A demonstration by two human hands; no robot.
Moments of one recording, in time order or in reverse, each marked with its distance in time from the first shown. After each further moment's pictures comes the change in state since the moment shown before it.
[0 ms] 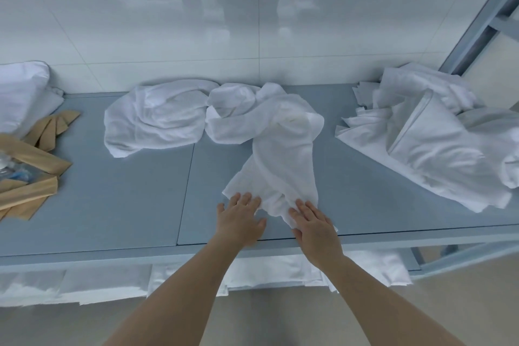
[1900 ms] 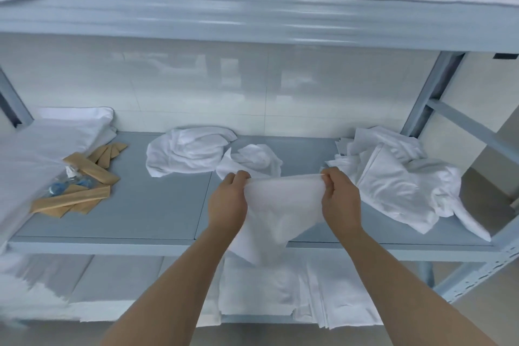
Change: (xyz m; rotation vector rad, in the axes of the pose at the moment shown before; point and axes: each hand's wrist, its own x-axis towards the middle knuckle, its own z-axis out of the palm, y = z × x) left_hand -0.174 0.045 -0.151 -0.396 0.811 0.022; right_hand -0.102 -0.046 -0.203 0.522 0.788 0.007
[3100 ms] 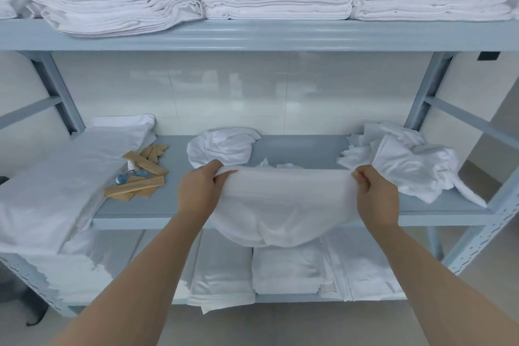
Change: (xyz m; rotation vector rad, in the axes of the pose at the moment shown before) left_hand -0.084 -0.097 -0.193 0.027 0.082 0.076; right_hand -0.130 -0.099 -0.056 -0.067 0.136 0.031
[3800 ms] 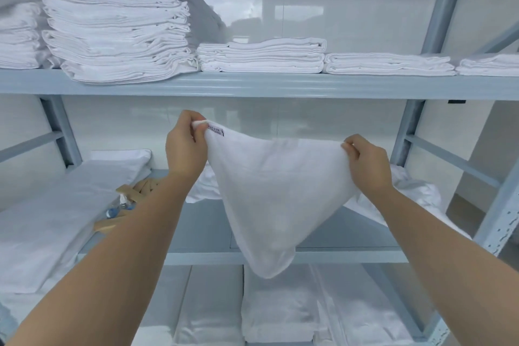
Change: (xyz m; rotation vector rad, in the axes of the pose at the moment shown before) left_hand 0.094 0.072 -0.067 -0.505 0.415 0.017; right_hand 0.113 -0.049 -0.051 0.013 0.001 -0.167
